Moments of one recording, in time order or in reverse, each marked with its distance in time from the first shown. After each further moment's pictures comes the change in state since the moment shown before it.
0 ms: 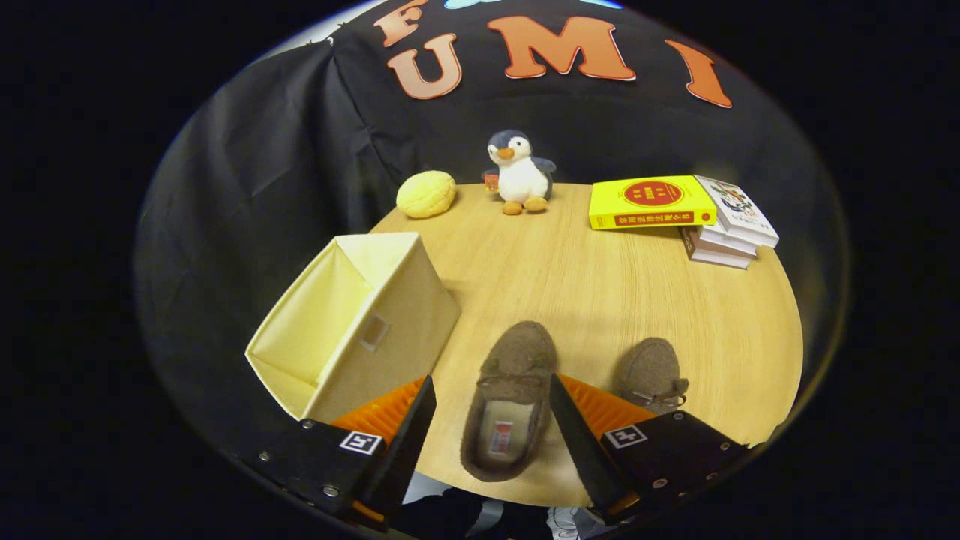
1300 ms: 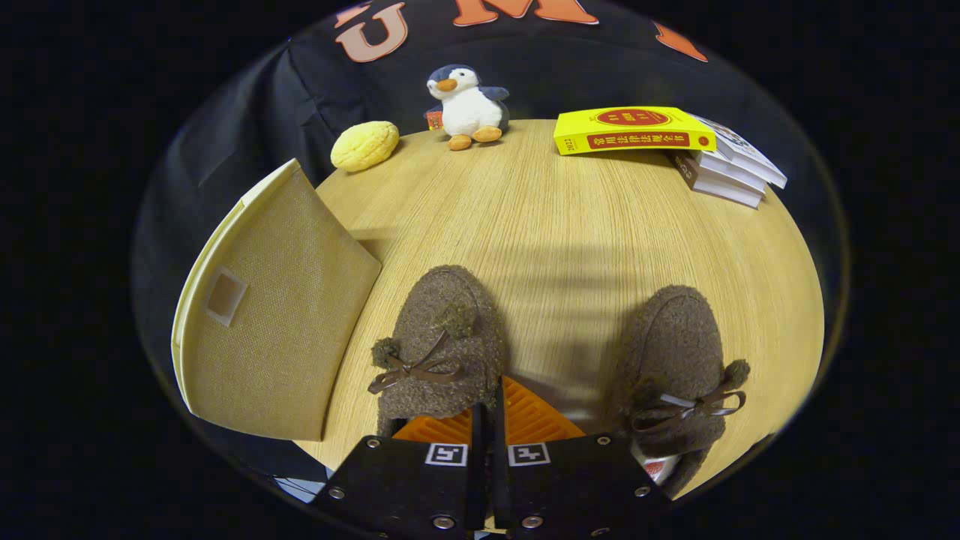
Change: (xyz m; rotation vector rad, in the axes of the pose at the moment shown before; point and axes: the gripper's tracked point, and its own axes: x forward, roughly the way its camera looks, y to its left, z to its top) arm 0.089 -0.046 -0.052 0.096 0.161 -0.078
